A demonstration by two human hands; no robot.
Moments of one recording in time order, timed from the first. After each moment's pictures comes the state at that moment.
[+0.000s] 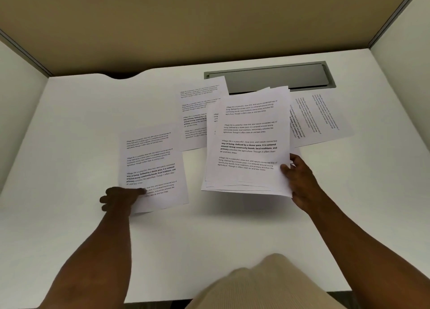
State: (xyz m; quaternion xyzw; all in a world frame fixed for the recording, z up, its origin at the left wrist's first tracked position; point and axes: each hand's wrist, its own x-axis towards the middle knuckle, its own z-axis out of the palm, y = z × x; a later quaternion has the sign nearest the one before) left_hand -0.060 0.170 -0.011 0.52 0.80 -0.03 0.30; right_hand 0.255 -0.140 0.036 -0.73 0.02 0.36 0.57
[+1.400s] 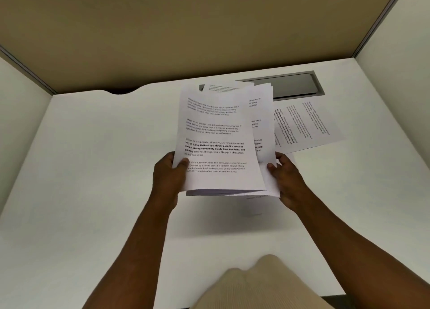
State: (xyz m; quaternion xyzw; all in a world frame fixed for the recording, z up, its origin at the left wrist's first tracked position) left_hand 0.066 0.062 0.114 0.59 0.52 0.21 0.58; right_hand 0.250 -0.127 0.054 -0.68 0.01 0.38 0.62
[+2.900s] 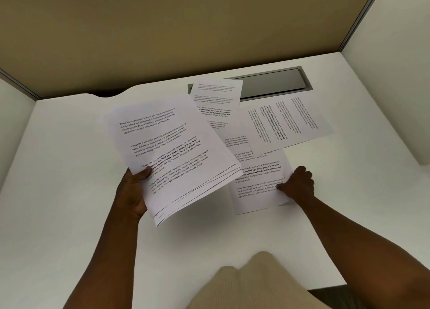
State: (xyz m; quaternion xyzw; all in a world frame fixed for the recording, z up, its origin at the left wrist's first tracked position) left_hand 0.020 0.109 0.083 0.38 0.43 0.23 0.79; right_hand 0.284 -0.176 -0.004 -0.95 -0.02 0.26 0.19
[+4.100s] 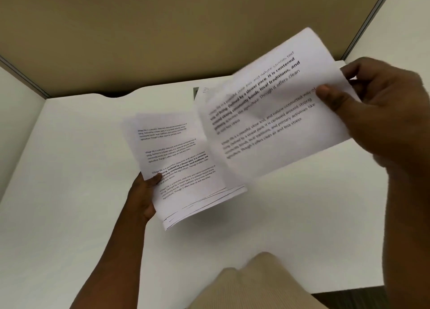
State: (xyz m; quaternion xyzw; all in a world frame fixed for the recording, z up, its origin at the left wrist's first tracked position) left_hand 0.013 0.098 0.068 0.38 0.45 0.22 0.78; right_hand 0.272 -0.170 0.290 -0.75 -0.34 0.07 0.56
